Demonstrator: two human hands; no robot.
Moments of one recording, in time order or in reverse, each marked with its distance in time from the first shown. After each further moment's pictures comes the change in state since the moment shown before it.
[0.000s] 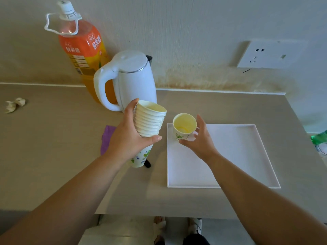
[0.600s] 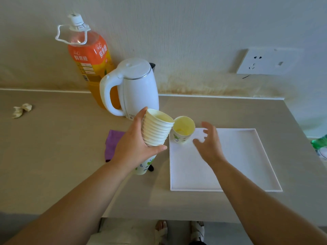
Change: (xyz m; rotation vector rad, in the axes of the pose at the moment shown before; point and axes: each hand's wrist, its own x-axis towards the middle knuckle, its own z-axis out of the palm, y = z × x) left_hand -0.012 0.004 0.000 0.059 -0.064 0.010; right_hand -0.014 -0.017 -0.008 -0.120 0.229 -0.029
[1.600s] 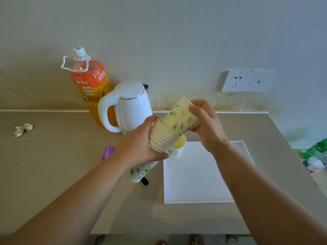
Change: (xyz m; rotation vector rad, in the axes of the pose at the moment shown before) left_hand 0.009 0.059 -0.018 0.223 -0.125 0.121; right_hand 0.005 -0.120 -0.062 0.744 -0.247 -0.068
